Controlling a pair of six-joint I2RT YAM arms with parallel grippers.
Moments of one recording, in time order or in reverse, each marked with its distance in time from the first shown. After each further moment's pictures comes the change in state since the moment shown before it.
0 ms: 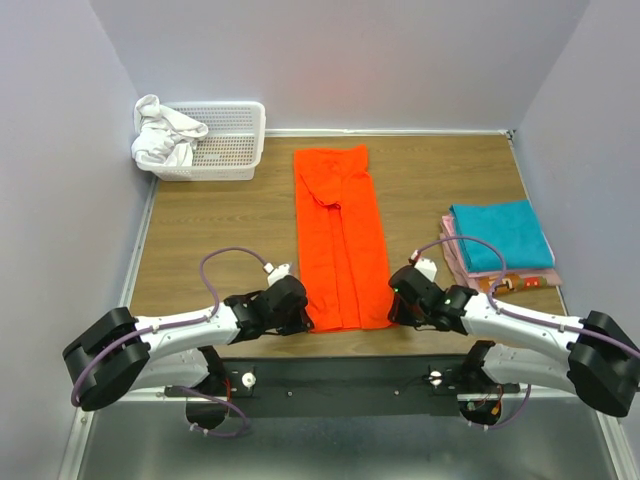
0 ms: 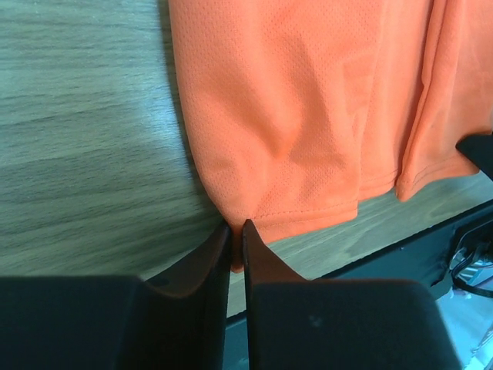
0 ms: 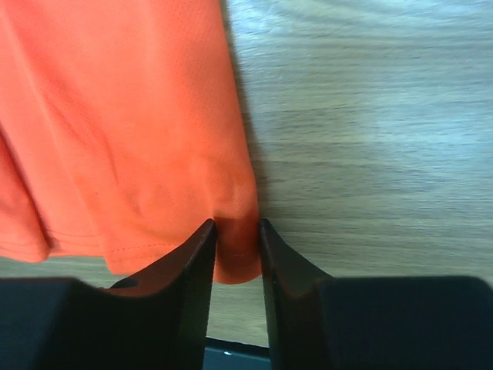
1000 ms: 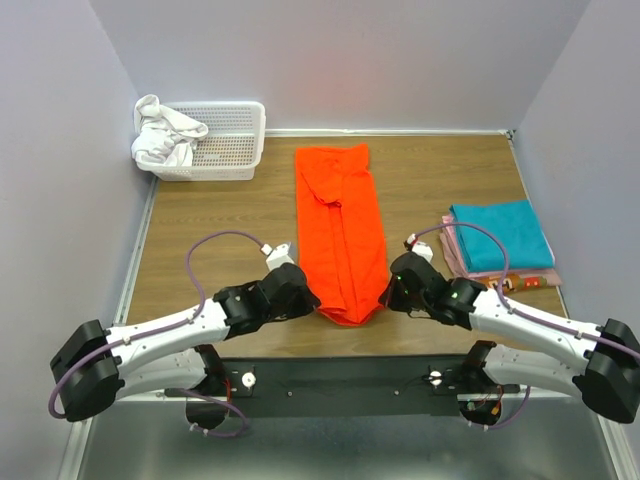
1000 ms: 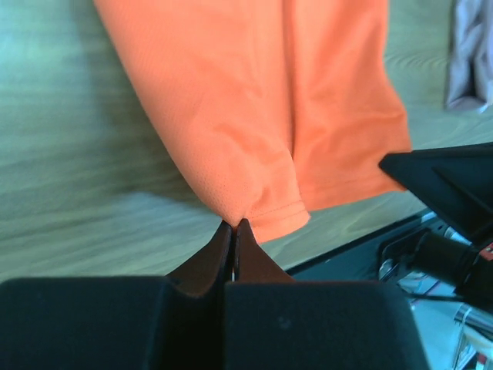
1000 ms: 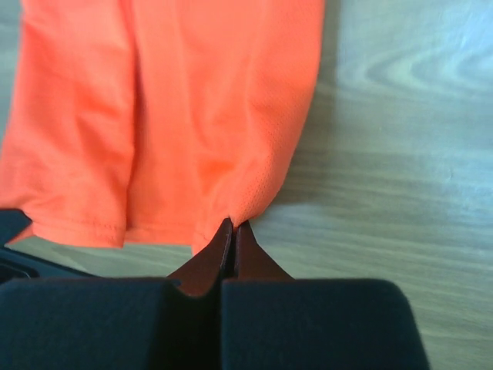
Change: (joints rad) left arm -0.024 -0.126 0.129 -0.098 -0.120 0.008; right arm -0.002 -0.048 0.098 0.035 -0.051 -0.043
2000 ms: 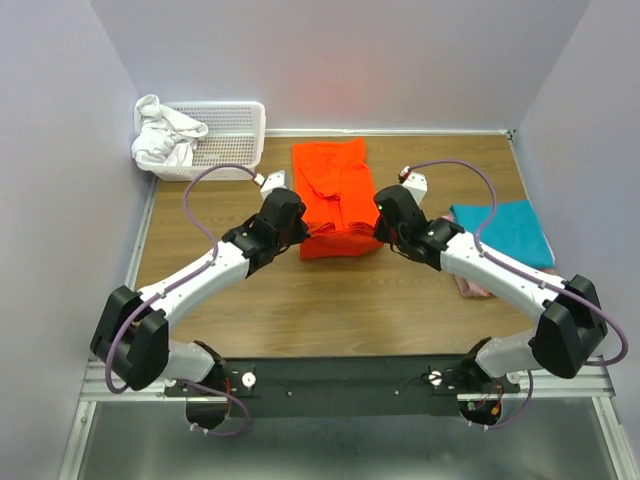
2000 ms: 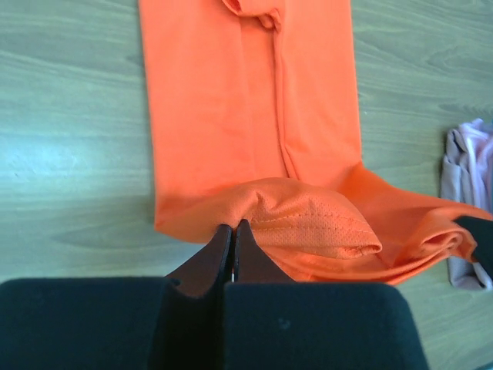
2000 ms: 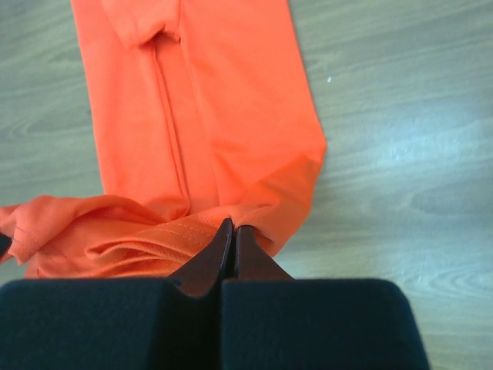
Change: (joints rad) left arm 0.357 0.315 0.405 0.047 -0.058 0.369; right arm -0.150 0.348 0.489 0.013 0.271 -0.182
